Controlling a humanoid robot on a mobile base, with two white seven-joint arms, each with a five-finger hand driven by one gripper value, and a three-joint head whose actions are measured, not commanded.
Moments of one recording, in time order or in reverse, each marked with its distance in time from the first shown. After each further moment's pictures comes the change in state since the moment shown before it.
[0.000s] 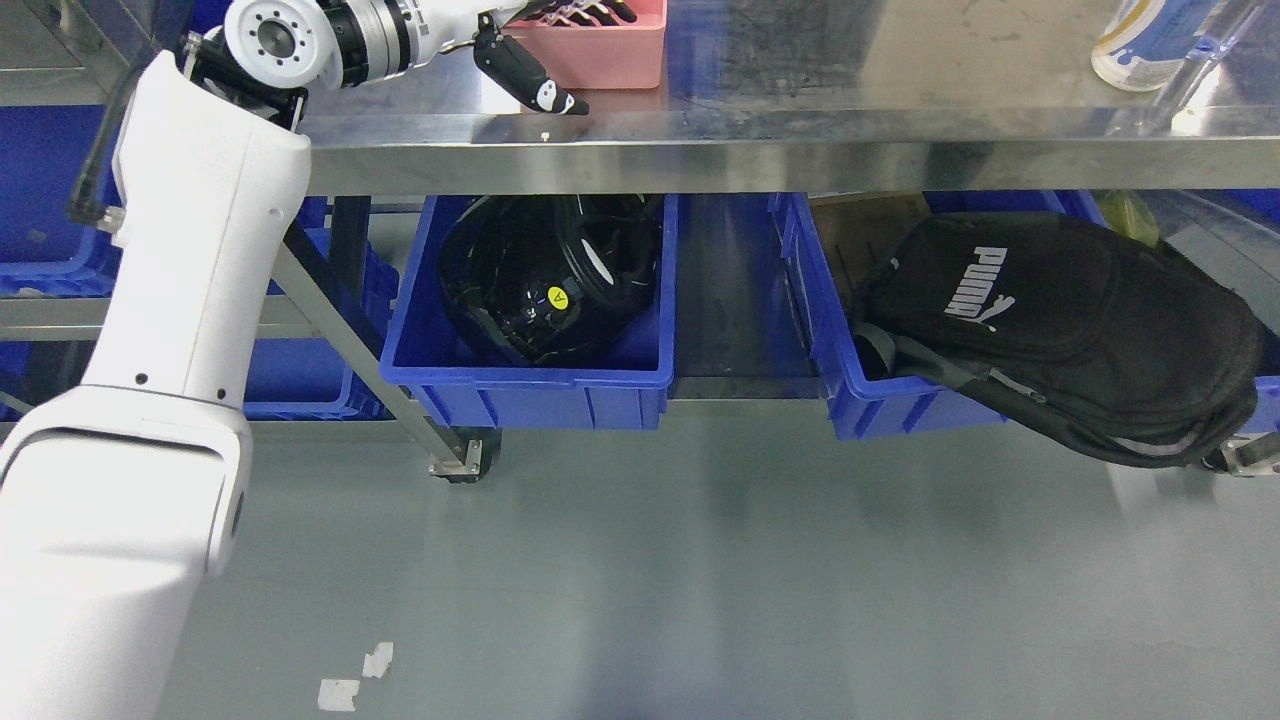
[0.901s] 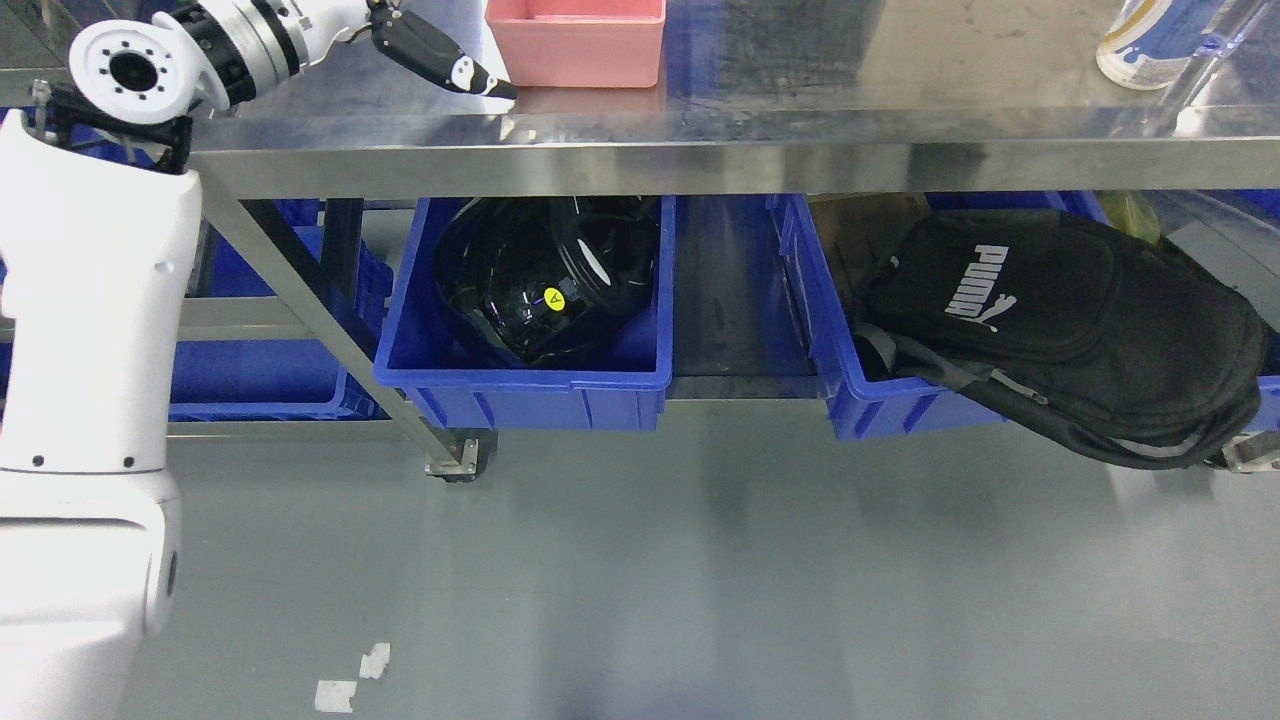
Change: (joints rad) left arm 0.116 0.128 0.066 -0.288 0.149 0.083 0.055; right arm 0.000 0.000 0.000 0.000 0.000 0.001 -0.003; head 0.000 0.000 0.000
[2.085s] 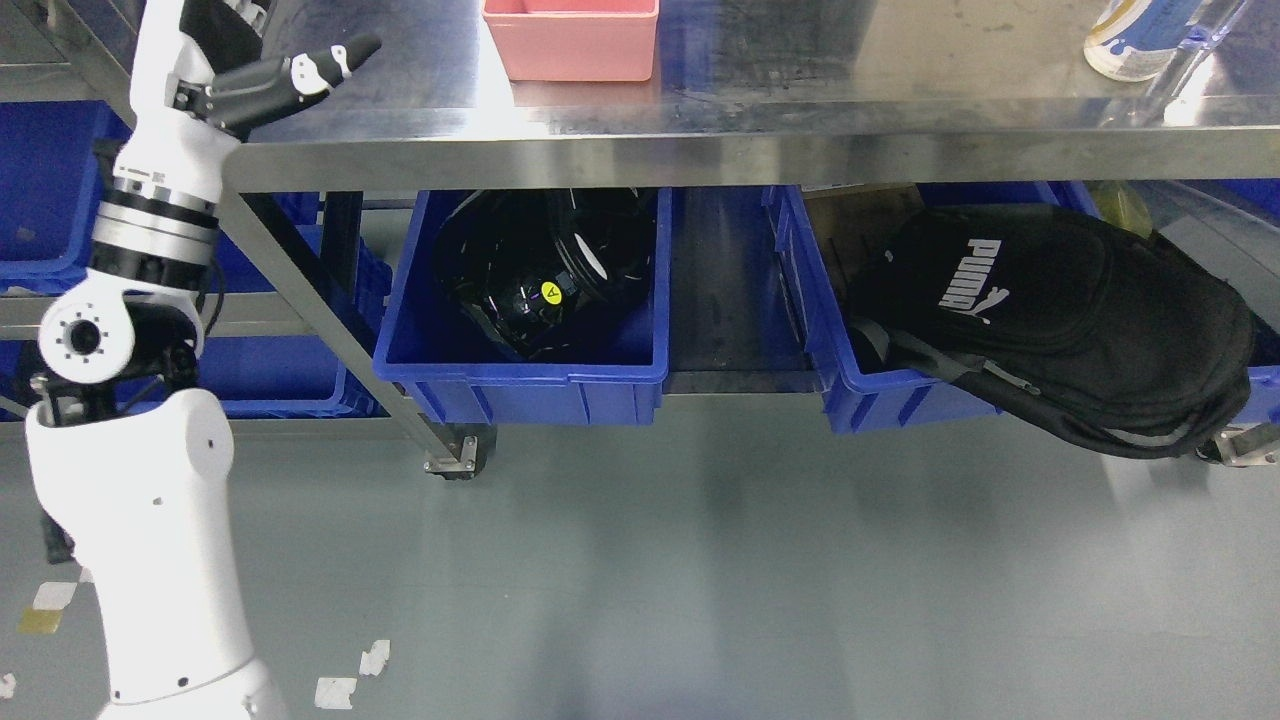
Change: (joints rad) left arm 0.431 -0.048 0.418 -0.427 0.419 0.024 0.249; right arm 0.000 0.000 0.000 0.000 0.000 -0.001 0.002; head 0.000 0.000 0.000
